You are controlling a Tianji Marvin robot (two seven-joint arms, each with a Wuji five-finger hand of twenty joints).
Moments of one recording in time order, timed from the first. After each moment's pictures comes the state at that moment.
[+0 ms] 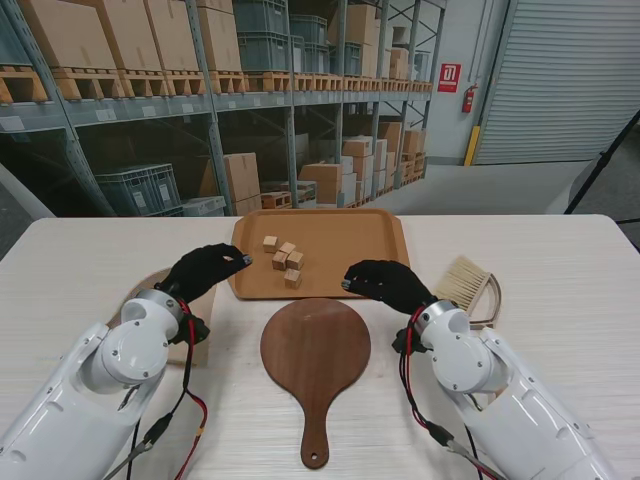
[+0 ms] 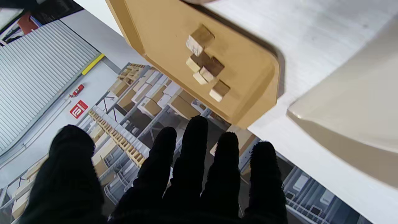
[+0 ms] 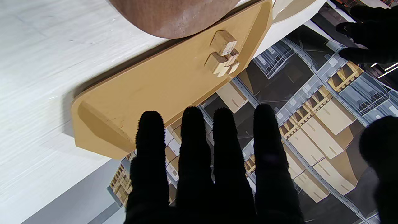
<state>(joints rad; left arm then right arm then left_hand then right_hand) 1.49 -1.10 -1.29 -1.68 0.40 0.17 -0.07 -1.36 -1.14 1.07 -1.50 -0.38 -0.02 -0.04 0.73 -0.02 -0.04 -0.01 0.53 0.29 0.28 0.44 0.61 0.31 0.74 0.30 0.46 0.32 0.26 0.39 0.05 0.42 0.86 0.47 0.18 -0.36 0.65 -0.04 0.66 -0.04 0.47 0.49 0.75 0.09 0.38 0.33 0.70 0.11 0.33 0.28 0.40 0.27 0.81 0.48</state>
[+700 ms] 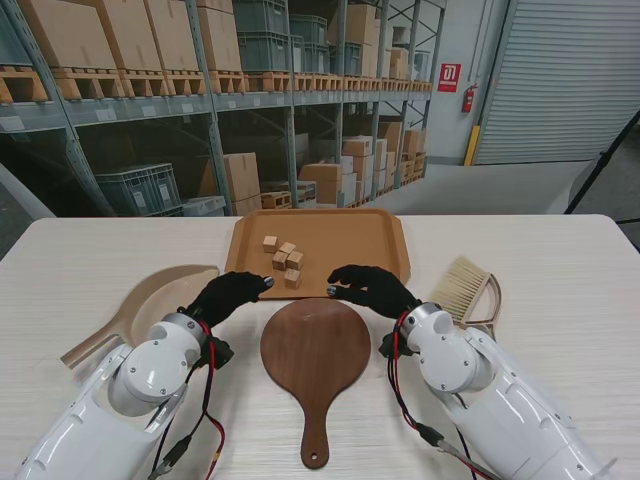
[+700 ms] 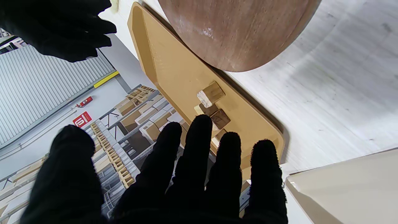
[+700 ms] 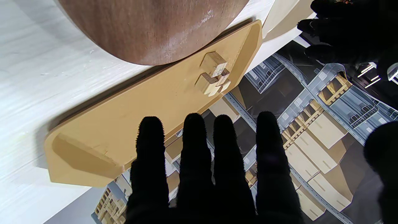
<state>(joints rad) 1.52 -1.14 -1.23 -1.63 0.23 0.15 -0.04 -1.31 -1.16 1.00 -1.43 -0.34 -0.07 -0.03 0.73 -0.02 -0.04 -0.01 0.64 0.33 0.22 0.40 0.64 0.35 0.74 0.28 0.46 0.34 0.27 0.36 0.07 0.43 0.85 0.46 0.14 -0.34 0.65 -0.04 0.58 -0.07 0.45 0.47 0.67 0.10 0.35 0.27 0.65 0.09 0.29 0.26 0.36 0.27 0.72 0.48</state>
